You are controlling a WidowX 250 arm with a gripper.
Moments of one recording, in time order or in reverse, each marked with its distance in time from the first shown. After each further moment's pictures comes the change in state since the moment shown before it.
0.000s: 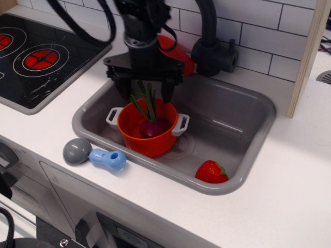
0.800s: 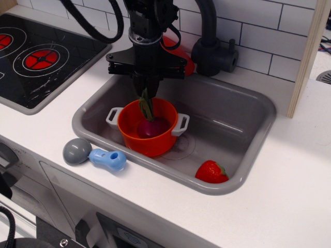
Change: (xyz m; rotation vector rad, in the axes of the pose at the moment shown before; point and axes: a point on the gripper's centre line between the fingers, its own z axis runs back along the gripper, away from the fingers) arm 0.008 0.006 0.001 0.043 -0.002 0.071
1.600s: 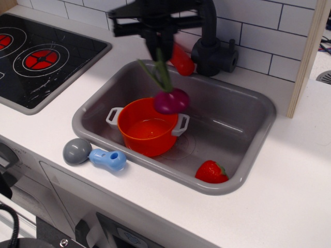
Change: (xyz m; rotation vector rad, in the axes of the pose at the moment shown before) arm -0.009 -0.033 0.083 -0.134 0.075 0.102
